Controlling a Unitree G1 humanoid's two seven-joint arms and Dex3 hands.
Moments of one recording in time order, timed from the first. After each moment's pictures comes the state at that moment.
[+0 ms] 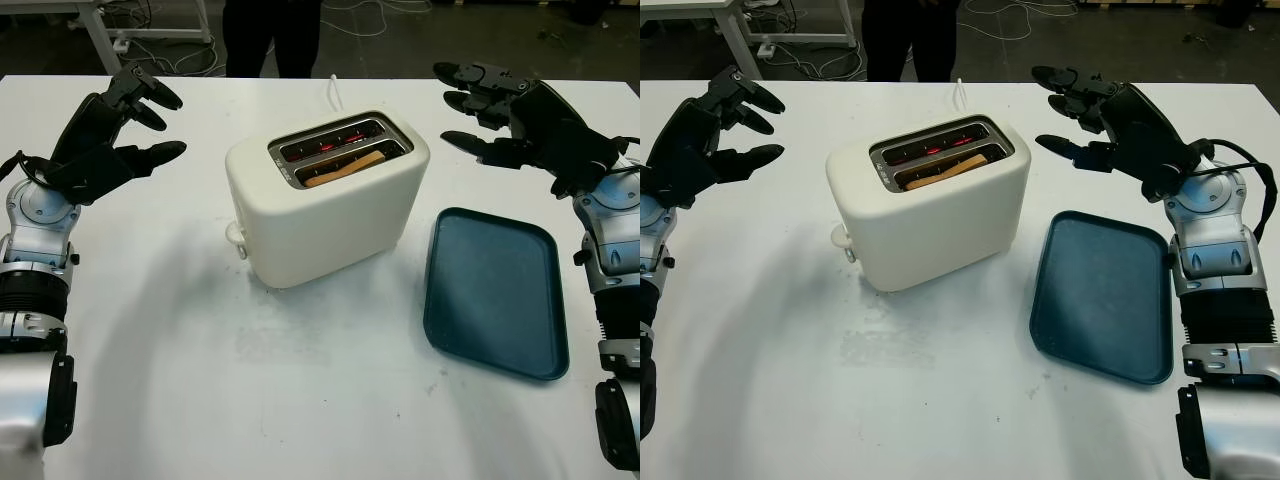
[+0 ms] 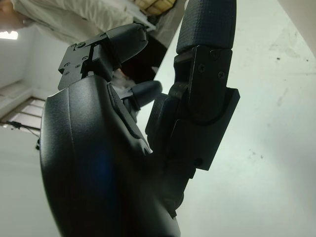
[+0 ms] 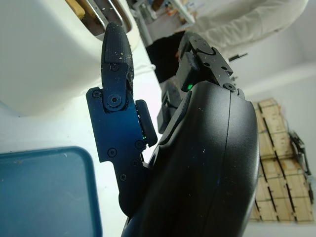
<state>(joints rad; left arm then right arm) -0.77 0.62 0.07 0.83 0.10 -0.55 -0.33 -0.67 -0.59 -0.03 0.33 -0.02 -0.06 0.52</state>
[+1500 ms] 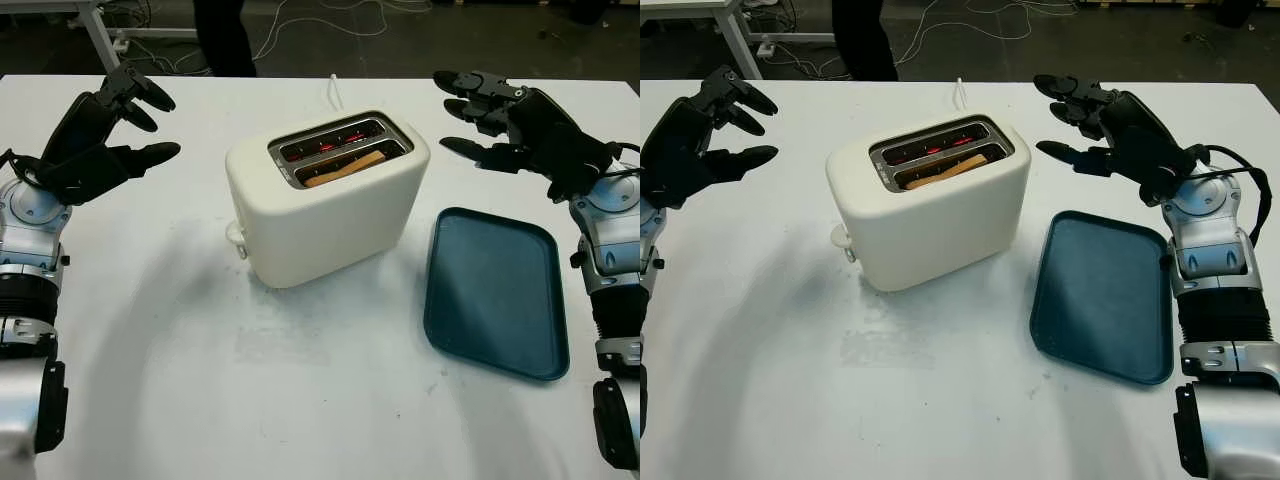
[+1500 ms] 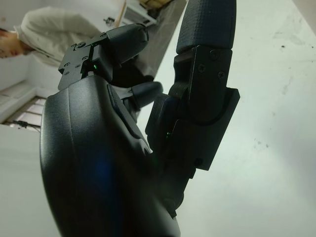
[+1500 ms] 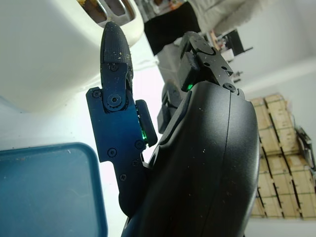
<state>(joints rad) -0.73 0.65 0.08 0.77 0.11 -0.53 -0.33 -0.67 -0.58 -0.03 0.38 -0.03 -0.07 0.52</state>
